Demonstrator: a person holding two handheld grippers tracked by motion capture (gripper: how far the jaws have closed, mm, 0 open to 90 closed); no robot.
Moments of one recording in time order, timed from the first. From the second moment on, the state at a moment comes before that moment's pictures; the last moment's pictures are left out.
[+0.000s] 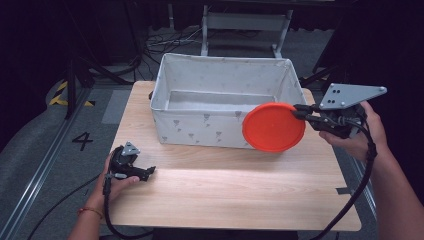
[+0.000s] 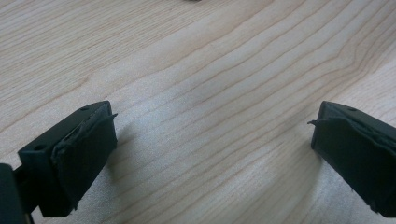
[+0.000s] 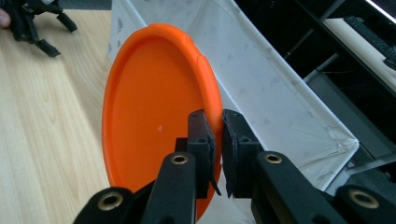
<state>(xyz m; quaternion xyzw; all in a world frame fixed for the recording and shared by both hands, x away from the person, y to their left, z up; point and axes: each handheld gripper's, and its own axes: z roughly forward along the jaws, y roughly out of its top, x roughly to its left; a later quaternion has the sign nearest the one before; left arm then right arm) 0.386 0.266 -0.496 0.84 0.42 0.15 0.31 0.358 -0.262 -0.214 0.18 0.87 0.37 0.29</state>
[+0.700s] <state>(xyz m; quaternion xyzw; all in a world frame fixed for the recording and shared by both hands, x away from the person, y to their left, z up) 0.386 0.266 -0.496 0.84 0.42 0.15 0.31 0.400 -0.262 -0.184 0.21 0.85 0.35 0.32</state>
